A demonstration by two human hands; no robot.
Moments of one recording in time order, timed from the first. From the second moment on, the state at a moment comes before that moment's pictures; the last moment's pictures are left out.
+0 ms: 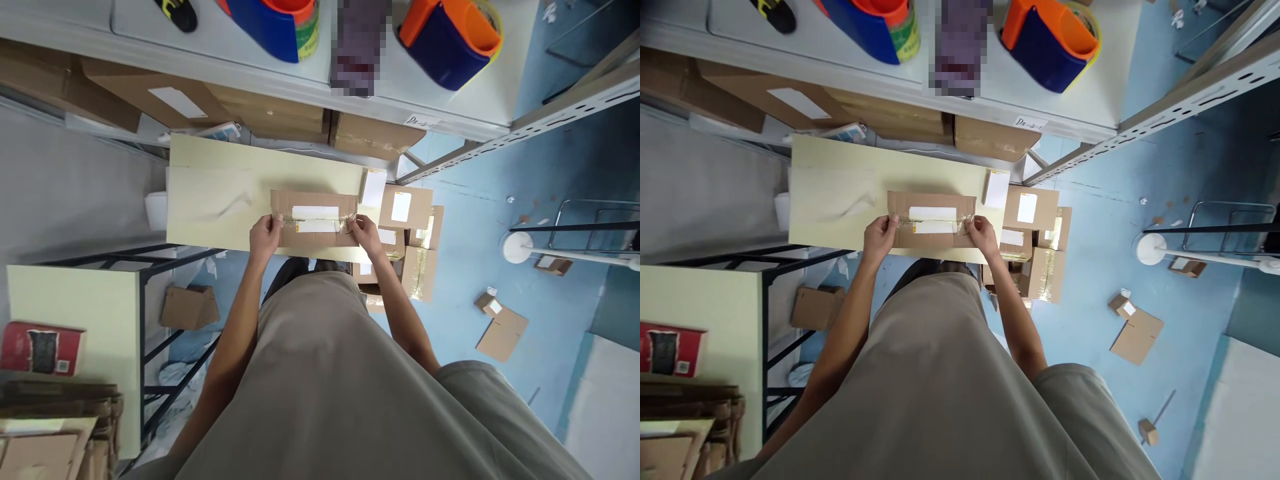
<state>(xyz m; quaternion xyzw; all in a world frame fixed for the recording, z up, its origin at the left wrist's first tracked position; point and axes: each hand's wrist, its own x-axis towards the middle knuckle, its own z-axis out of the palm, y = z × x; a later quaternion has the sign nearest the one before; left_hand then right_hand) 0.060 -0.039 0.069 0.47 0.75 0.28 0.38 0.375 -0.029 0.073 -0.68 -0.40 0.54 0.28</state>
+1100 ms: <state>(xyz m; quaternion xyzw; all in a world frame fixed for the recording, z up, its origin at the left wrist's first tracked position) 0.028 -0.043 0.029 0.45 0.80 0.26 0.30 0.360 -0.043 -0.002 -0.64 -0.60 0.43 0.21</state>
